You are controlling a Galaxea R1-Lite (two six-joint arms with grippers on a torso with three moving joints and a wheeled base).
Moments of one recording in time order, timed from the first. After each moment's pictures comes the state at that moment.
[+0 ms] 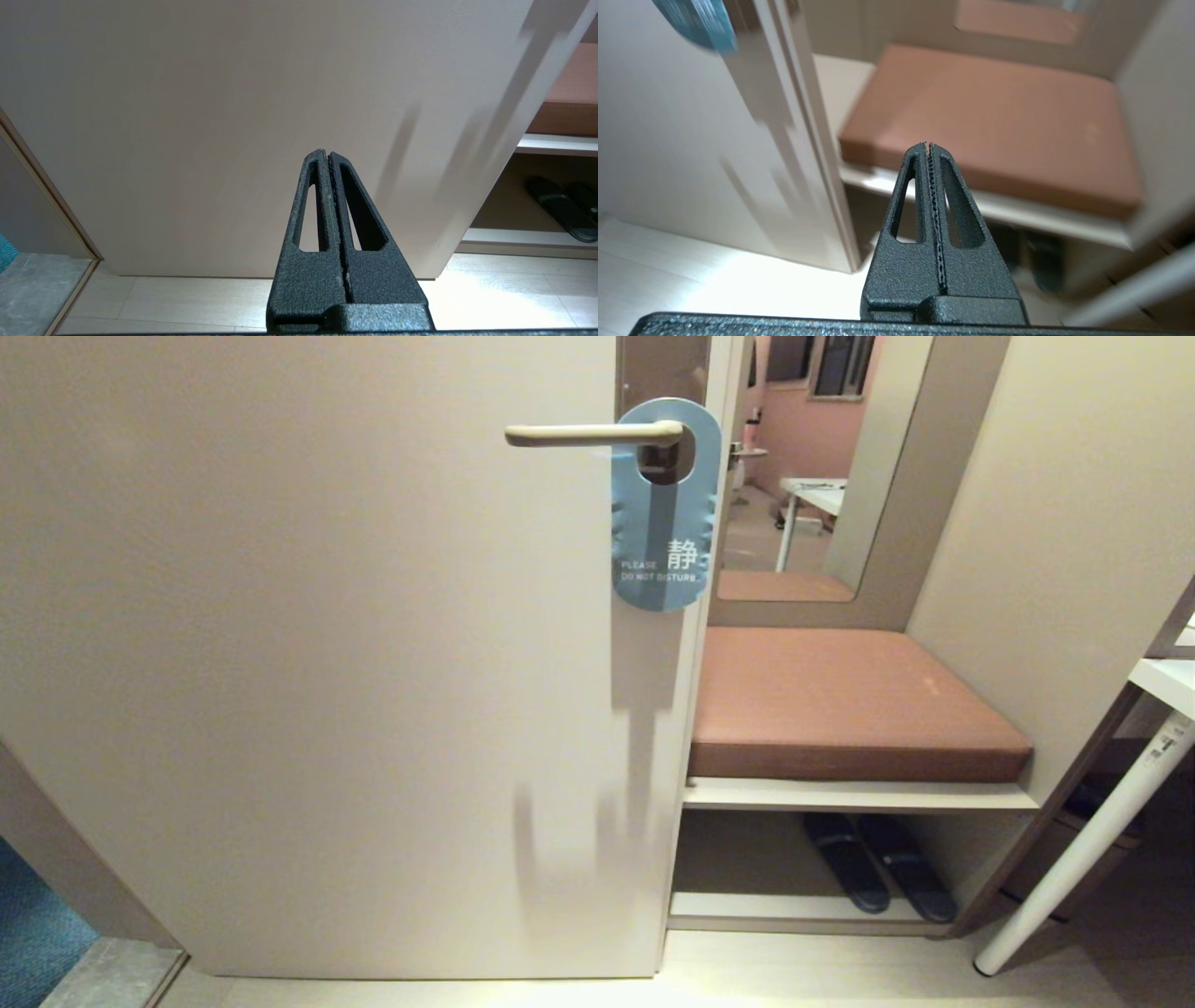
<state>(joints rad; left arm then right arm) -0.01 0.00 0.00 -0.01 0.02 -0.06 0.01 1.06 -1.06 0.18 0.18 -0.01</state>
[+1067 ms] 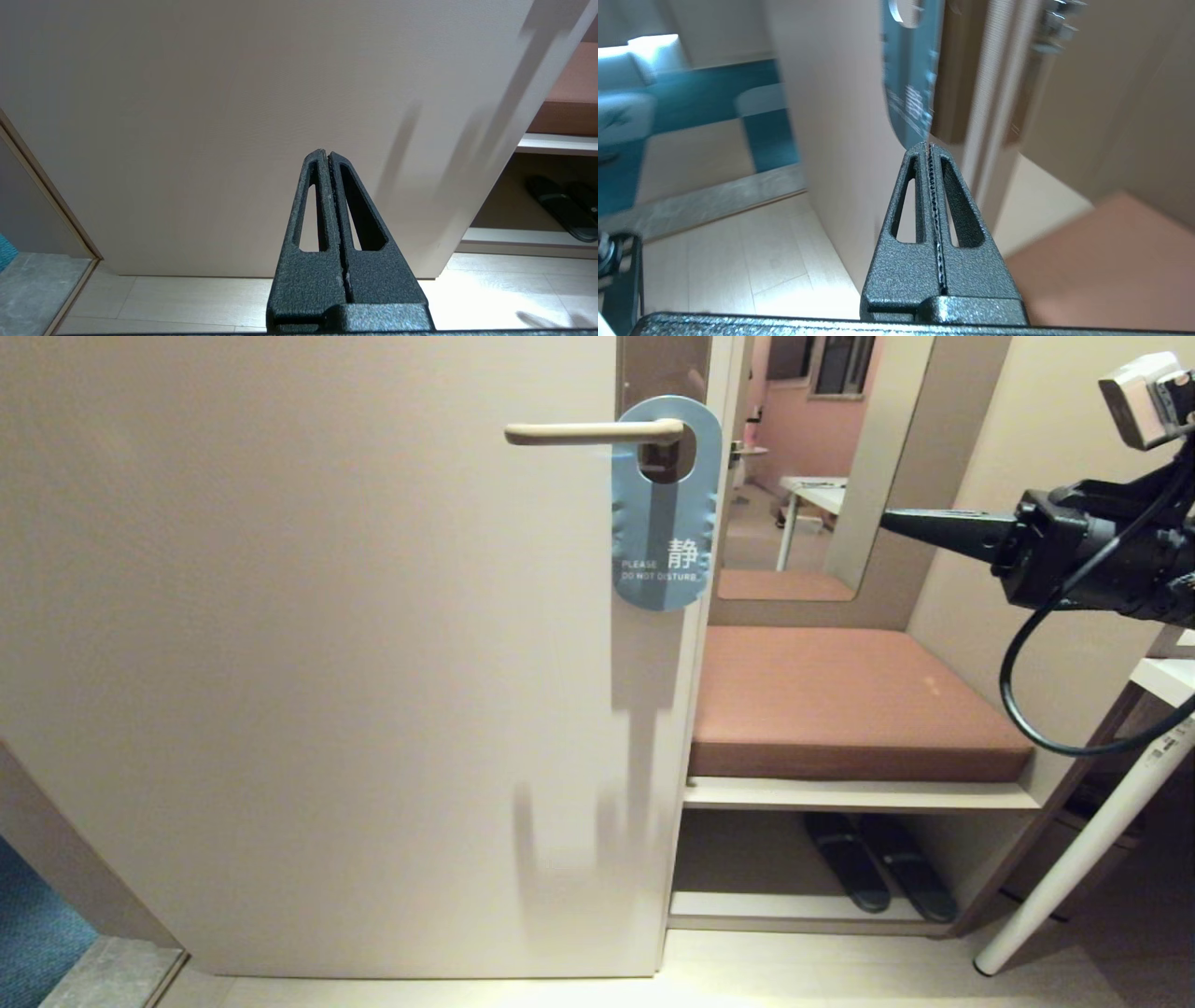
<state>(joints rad) -0.01 0.00 0.00 -0.01 0.02 -0.06 0.05 1.61 -1.12 -0.57 0.94 0.07</state>
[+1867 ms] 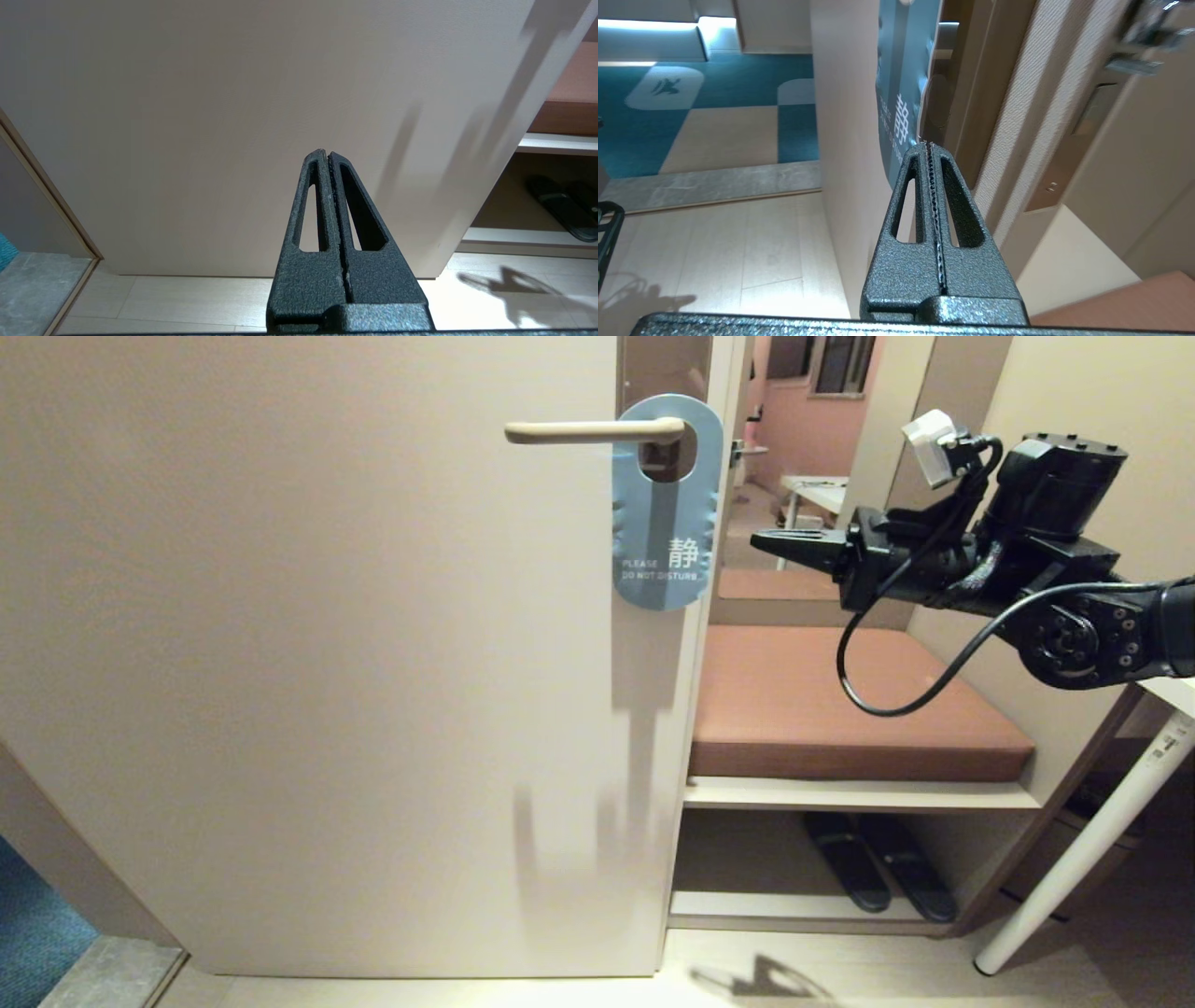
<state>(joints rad) -0.01 0.00 0.00 -0.01 0.02 -0.06 0.17 1.97 -1.40 -0.71 1.02 0.04</state>
